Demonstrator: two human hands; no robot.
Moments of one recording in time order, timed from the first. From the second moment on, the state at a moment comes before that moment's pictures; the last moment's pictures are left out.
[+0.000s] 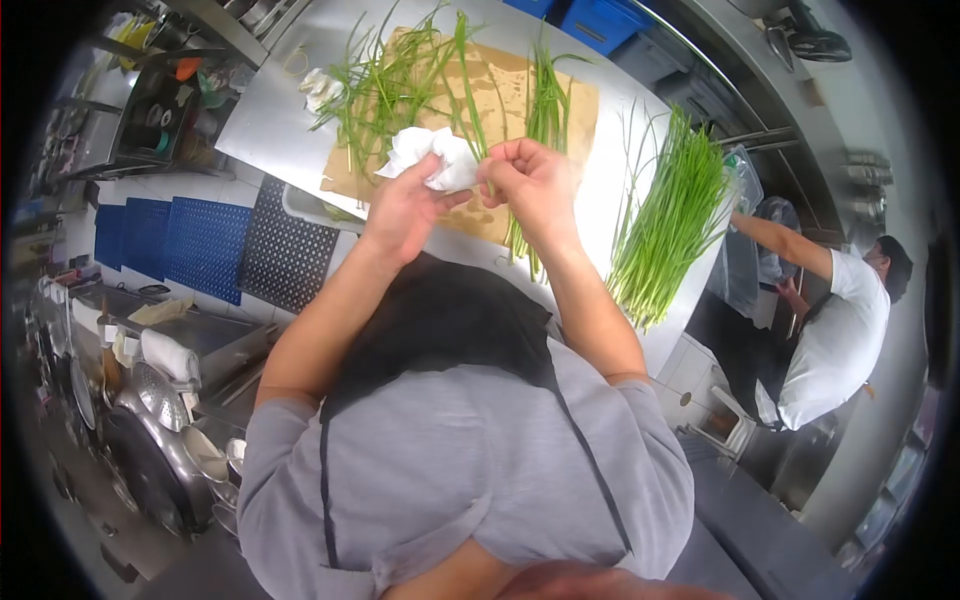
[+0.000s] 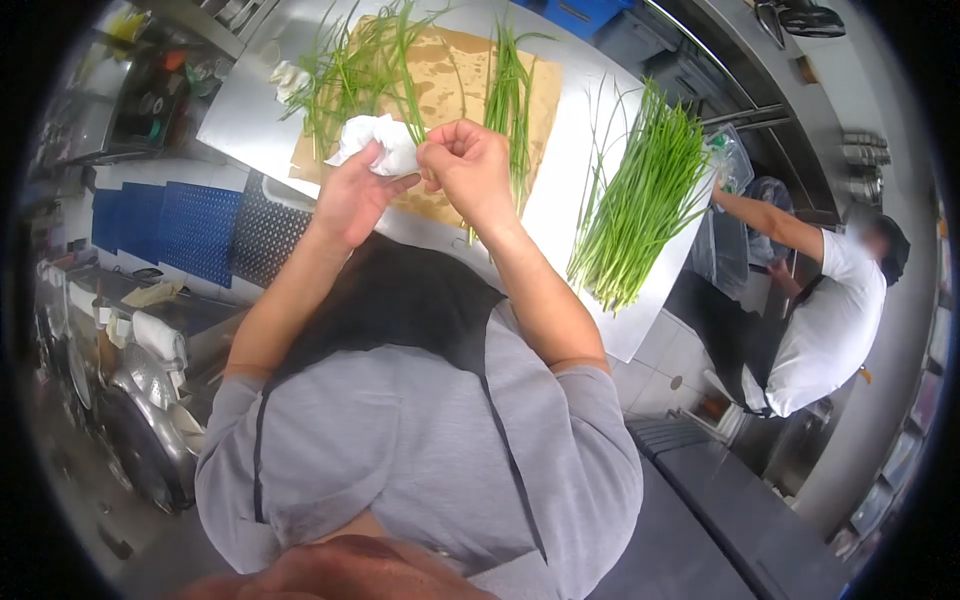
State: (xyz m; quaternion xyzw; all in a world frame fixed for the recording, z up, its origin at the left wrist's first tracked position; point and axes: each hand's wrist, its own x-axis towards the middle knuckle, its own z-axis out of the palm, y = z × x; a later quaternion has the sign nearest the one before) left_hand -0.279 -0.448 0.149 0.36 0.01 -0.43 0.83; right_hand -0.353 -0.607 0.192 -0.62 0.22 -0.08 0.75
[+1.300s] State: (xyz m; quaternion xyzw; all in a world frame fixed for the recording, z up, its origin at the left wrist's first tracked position) left_hand -0.291 -0.433 0.142 0.32 -0.07 -0.41 0.85; right_hand -0.342 -0.581 0.175 -0.61 0.18 -0.01 0.77
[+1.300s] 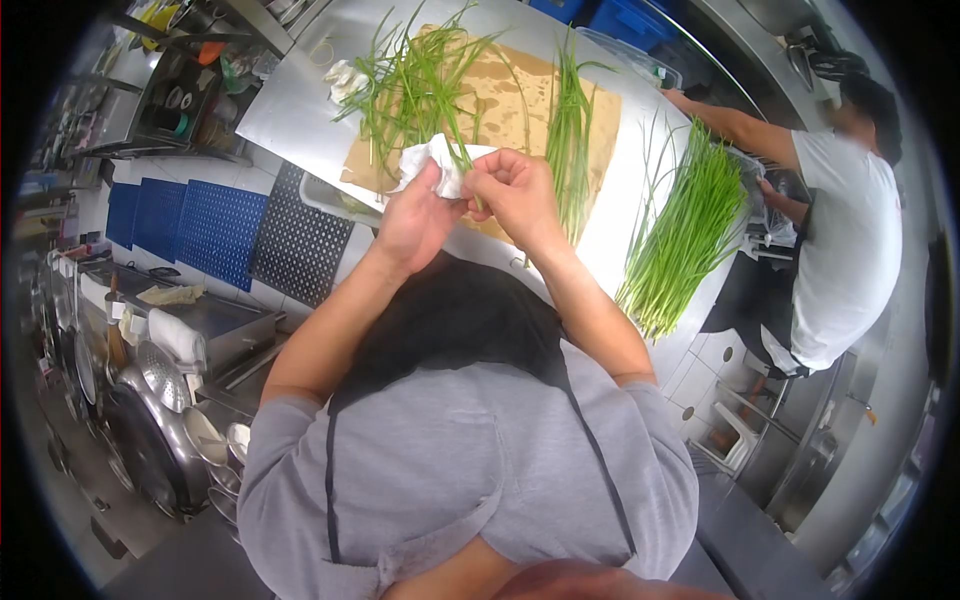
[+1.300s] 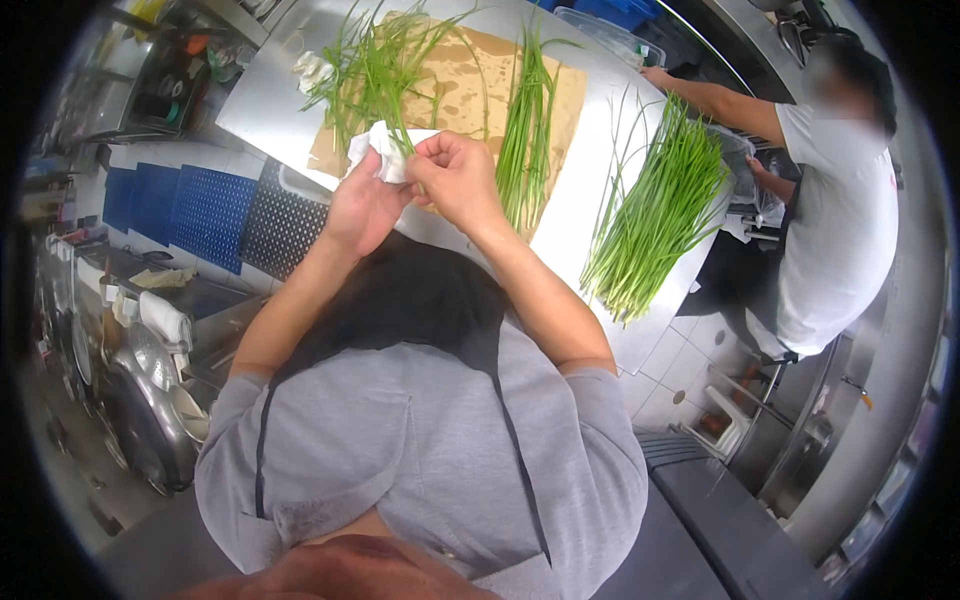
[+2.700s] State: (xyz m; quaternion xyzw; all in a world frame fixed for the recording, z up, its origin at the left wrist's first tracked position) left_hand -0.072 -0.358 0.127 0.32 0.15 -0.11 0.93; right_hand -0.453 -0.680 0.232 -0.68 0.22 -0.02 0.70
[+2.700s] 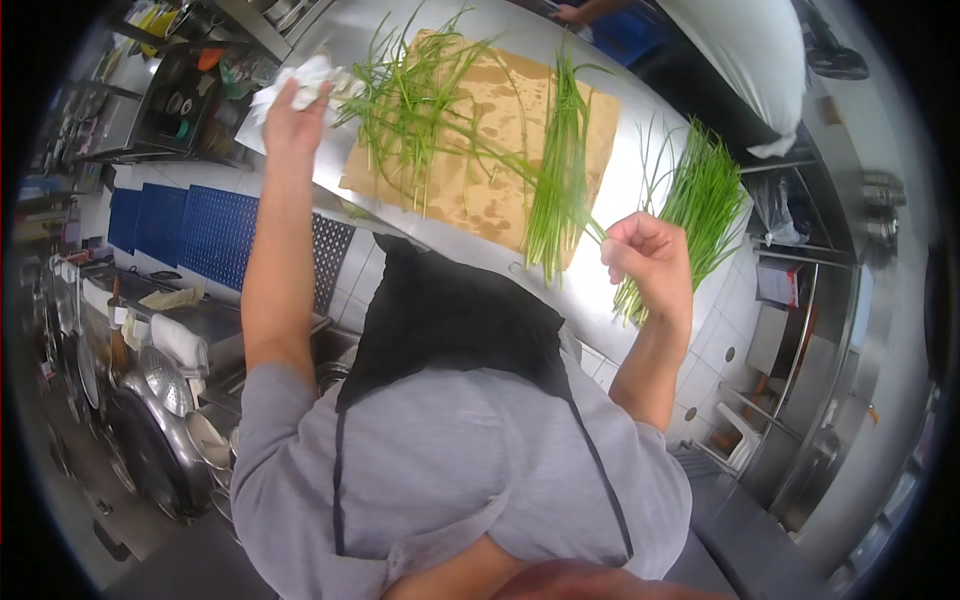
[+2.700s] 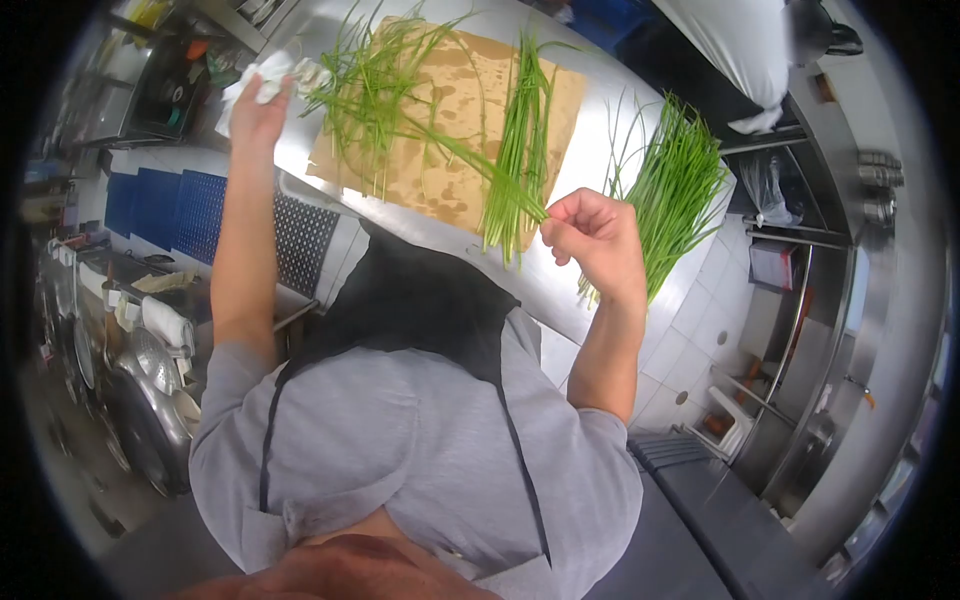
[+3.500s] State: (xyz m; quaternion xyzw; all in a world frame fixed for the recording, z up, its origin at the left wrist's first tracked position) left_hand -0.231 -0.402 0.153 0.37 -0.03 -0.31 0.88; right_hand -0.398 -0.657 0.203 -0.52 0.14 -0.01 0.84
